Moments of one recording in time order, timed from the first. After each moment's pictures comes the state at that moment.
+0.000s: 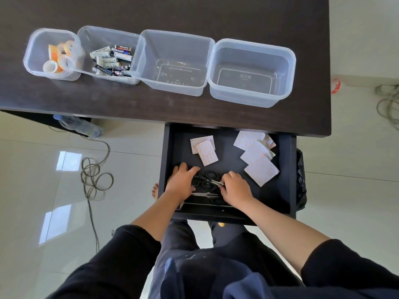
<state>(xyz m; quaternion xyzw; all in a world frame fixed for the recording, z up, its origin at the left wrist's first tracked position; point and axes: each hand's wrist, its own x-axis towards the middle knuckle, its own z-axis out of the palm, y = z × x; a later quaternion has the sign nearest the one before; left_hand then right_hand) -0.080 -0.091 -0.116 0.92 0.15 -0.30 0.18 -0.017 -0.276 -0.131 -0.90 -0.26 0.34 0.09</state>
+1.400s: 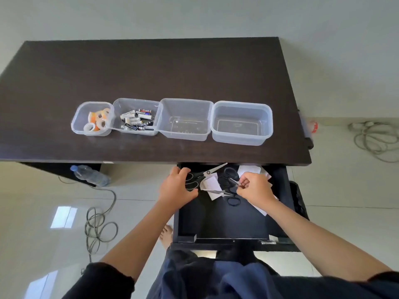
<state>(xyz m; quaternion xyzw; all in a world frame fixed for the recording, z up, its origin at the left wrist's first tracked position) -0.048 -0.041 -0.004 0.95 0.18 -0.10 0.23 0.042 -0.274 -0.026 -0.91 -0.09 0.23 0.34</state>
